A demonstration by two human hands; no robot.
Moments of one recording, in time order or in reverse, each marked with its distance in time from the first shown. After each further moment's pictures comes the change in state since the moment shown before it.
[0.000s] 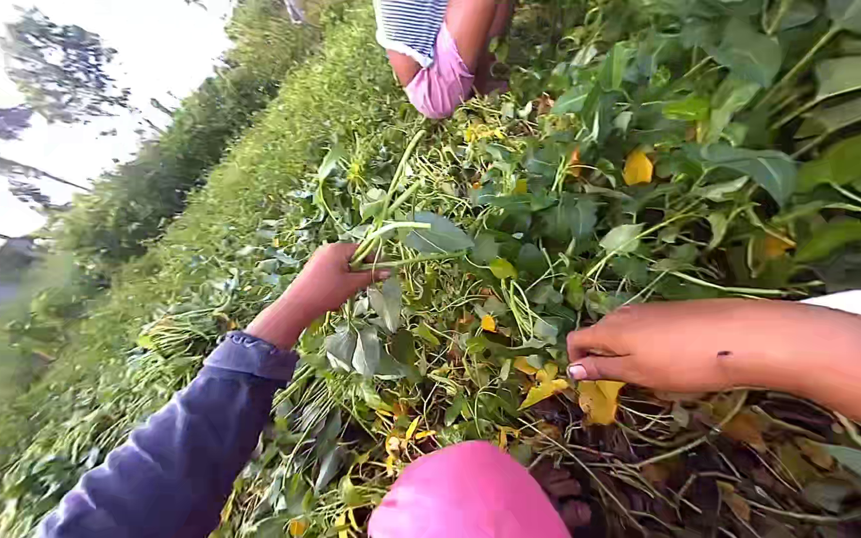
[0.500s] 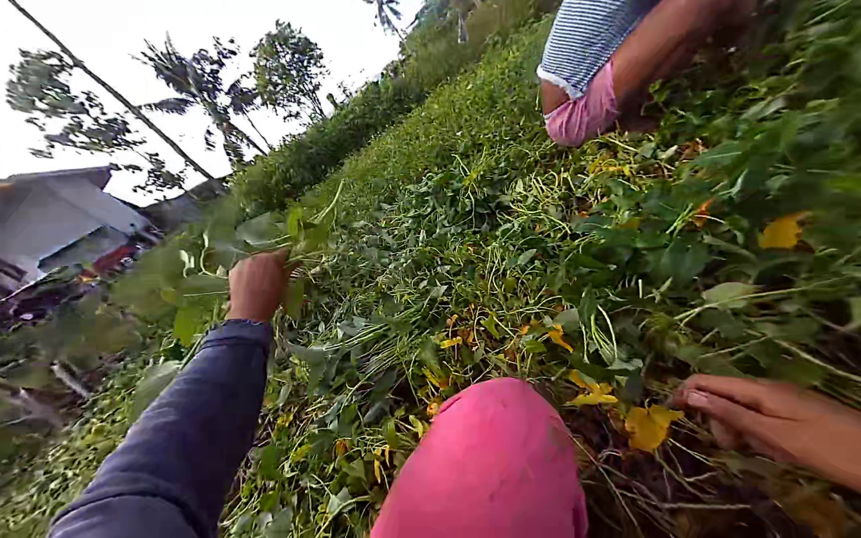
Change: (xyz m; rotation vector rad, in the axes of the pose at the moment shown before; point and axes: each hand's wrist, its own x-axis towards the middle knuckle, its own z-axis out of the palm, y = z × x) left_hand -0.225 -0.113 -0.093 0.620 0.480 -0.705; right_hand -0.025 0.046 0.058 0.391 0.234 -0.130
